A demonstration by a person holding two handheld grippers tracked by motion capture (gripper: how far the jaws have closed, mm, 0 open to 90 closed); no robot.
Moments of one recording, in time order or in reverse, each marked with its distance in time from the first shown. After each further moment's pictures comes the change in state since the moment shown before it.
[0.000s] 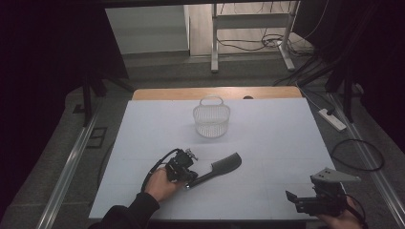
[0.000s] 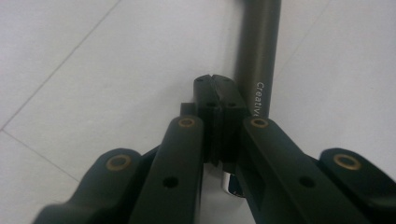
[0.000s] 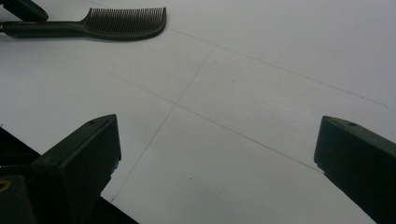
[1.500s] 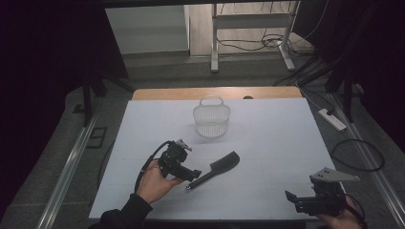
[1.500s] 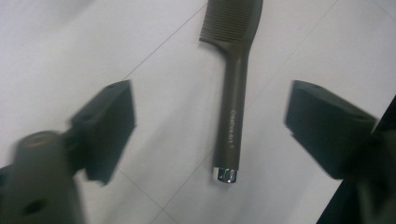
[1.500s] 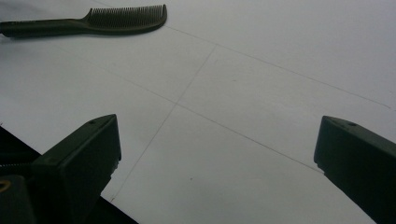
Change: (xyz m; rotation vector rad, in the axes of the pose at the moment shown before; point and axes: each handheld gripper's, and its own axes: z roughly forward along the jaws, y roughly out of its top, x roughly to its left) left arm -0.010 0.006 -0.052 -0.137 0.044 -0.059; right arm 0.000 0.001 0.001 0.008 0.000 -0.002
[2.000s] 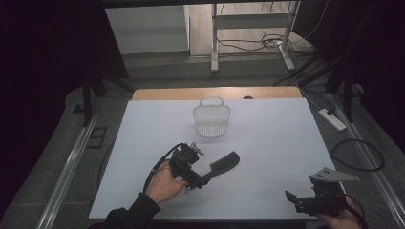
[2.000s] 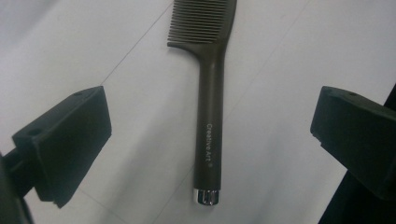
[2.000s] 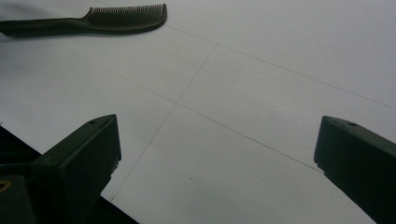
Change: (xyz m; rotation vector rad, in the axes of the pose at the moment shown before) left arm -0.021 0.014 0.021 0.063 0.001 0.112; right arm 0.000 0.000 0.000 0.002 0.001 -0.002
